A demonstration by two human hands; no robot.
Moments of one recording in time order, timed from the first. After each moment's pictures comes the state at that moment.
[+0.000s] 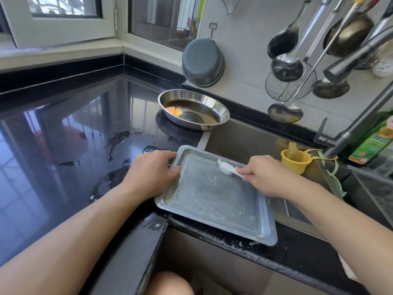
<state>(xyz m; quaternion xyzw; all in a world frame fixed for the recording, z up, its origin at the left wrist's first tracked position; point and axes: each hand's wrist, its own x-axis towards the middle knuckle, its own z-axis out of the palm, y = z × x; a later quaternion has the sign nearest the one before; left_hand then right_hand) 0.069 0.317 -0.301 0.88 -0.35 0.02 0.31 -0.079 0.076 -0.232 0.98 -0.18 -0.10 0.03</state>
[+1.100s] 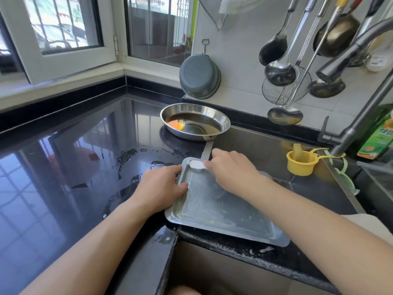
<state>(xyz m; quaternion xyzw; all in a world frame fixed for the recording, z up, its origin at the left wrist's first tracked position) 0.065 0.319 -0.291 0.88 -0.38 -0.03 0.28 -0.020 0.140 -0.240 0.98 -0.08 0.00 0.17</state>
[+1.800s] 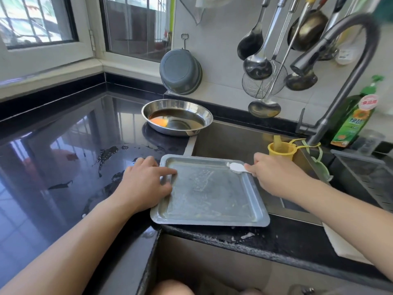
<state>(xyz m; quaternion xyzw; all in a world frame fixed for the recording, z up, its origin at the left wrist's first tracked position) 0.068 0.317 -0.299 0.89 -0.40 0.00 0.19 -0.123 0.054 -0.235 0.96 -0.16 -0.04 0.20</state>
